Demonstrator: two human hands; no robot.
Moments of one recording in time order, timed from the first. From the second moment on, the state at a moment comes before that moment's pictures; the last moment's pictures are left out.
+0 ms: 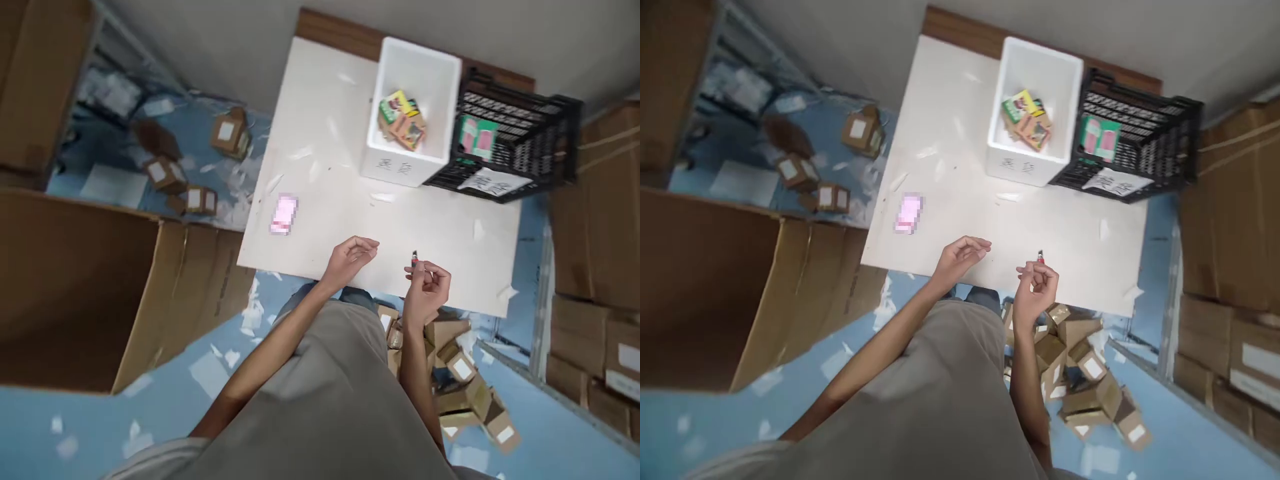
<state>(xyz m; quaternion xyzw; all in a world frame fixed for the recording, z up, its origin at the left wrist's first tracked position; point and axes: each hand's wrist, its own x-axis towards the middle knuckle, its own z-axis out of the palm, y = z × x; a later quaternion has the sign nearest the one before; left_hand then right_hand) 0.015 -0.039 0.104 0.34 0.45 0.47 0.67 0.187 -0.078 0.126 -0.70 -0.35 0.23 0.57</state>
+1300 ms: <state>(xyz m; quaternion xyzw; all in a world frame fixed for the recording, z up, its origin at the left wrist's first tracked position) -0.365 -0.401 0.051 -0.19 0.60 0.77 0.11 -0.305 -0.200 0.089 -0.31 -0.76 0.55 0.13</state>
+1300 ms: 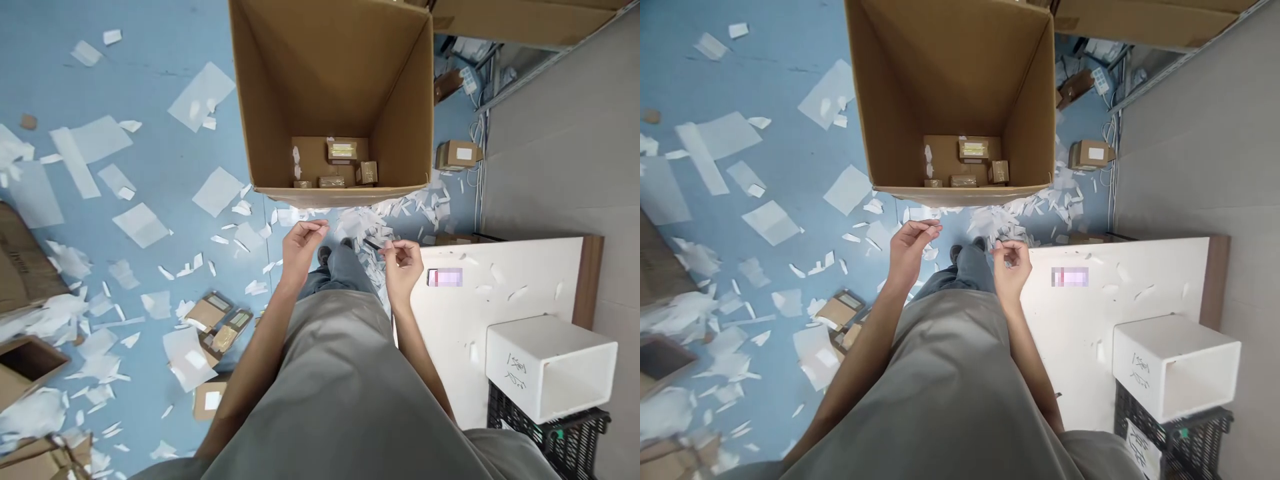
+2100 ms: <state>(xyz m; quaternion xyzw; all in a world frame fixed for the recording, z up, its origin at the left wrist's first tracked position) -0.567 -0.419 -0.111 -0.20 0.92 0.15 0.32 -0.548 -0.203 -0.107 -0.27 -0.91 0.14 -0.29</state>
